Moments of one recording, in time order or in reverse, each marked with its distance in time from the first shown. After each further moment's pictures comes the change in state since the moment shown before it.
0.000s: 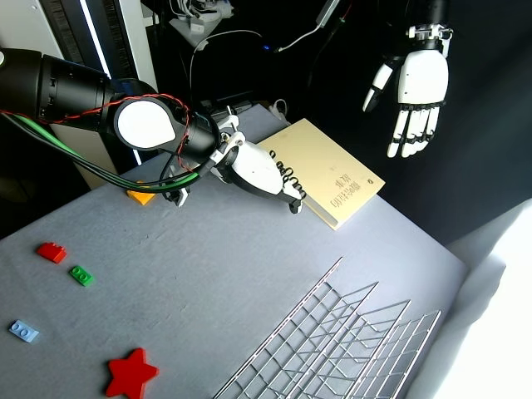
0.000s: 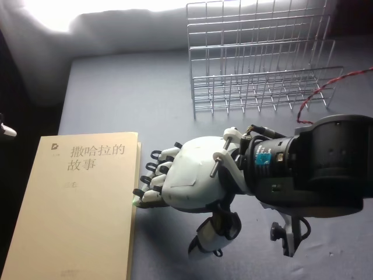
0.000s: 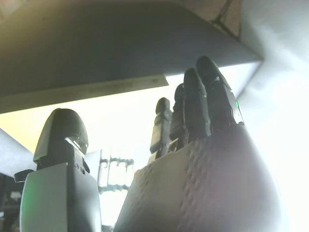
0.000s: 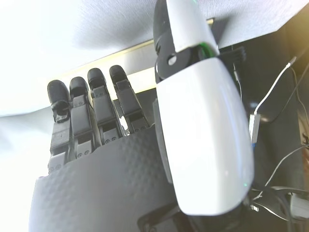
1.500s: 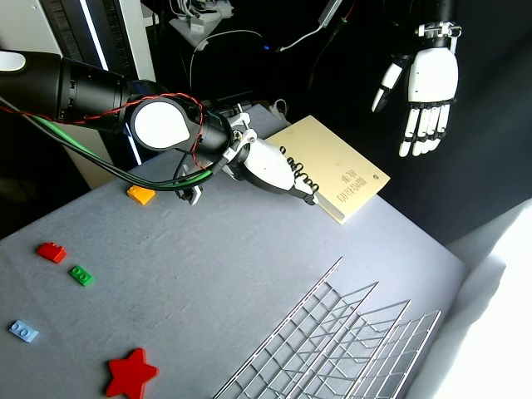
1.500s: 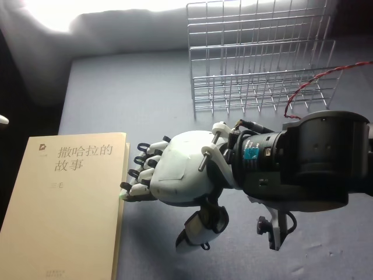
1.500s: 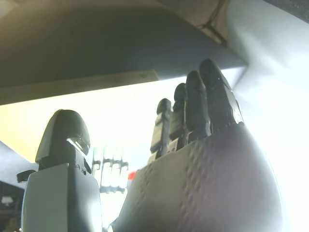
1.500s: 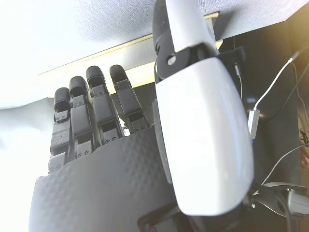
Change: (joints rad) left arm -0.029 -0.015 0.058 0.015 -0.014 0.000; right arm 0.011 -0.035 0.037 0.000 0.029 0.000
